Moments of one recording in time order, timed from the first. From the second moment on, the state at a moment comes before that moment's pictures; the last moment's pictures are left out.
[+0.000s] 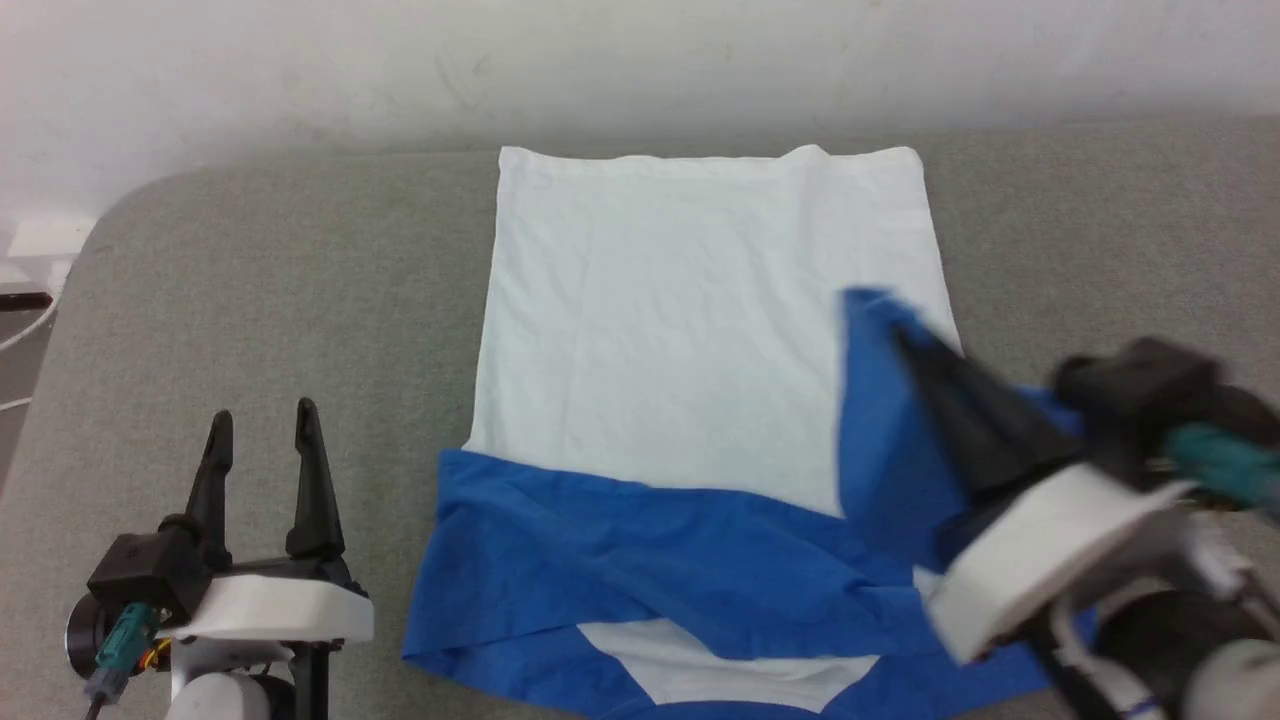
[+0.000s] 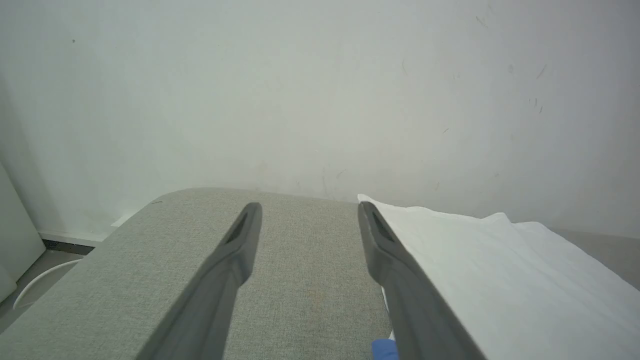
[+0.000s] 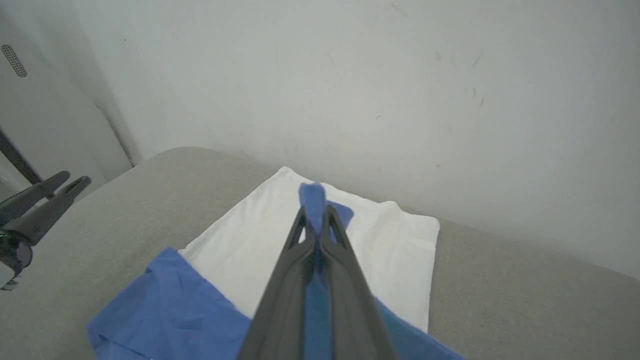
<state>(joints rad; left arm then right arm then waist) -0.06 0.07 0.15 0.07 -0.19 -0.07 -0.26 -0.12 -0.07 0.16 -0.60 0.17 0.13 0.64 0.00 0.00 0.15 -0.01</state>
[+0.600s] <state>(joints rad) -0.10 0.07 0.11 0.07 -0.19 -0.07 -0.26 -0.33 -0.05 0.60 0.06 0.31 0.13 0.53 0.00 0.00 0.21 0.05</state>
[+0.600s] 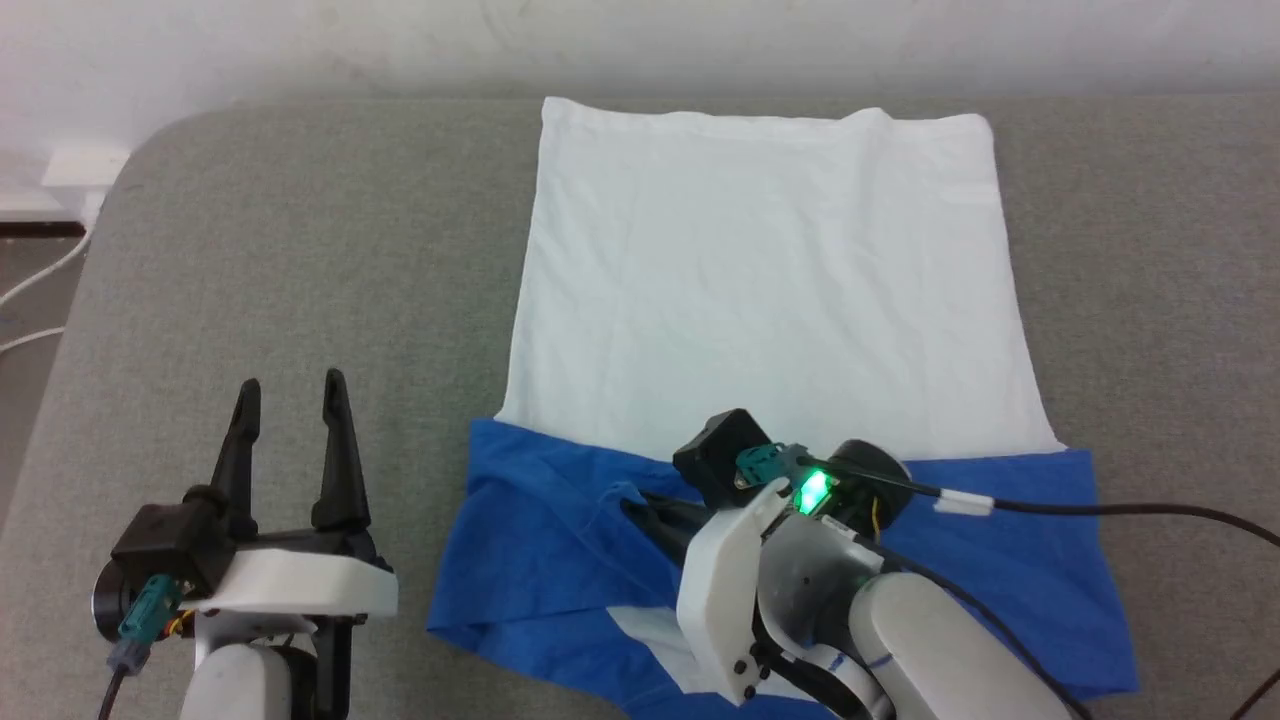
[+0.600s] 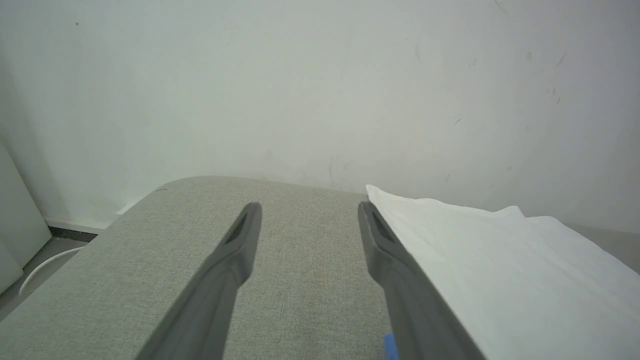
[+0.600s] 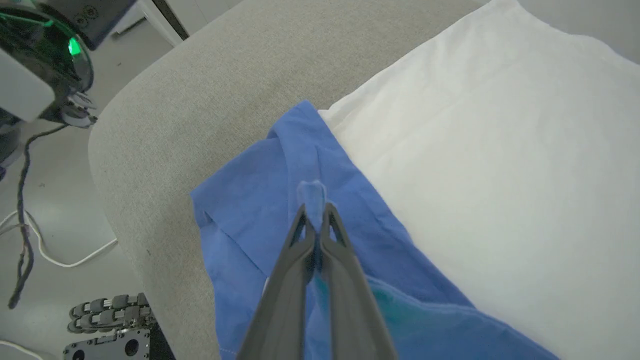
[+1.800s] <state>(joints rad) -0.29 0.28 -0.03 0.10 -0.20 -0.12 -0.07 -0.21 -0.06 0.19 -0.10 0.28 0.13 0.04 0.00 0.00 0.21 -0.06</state>
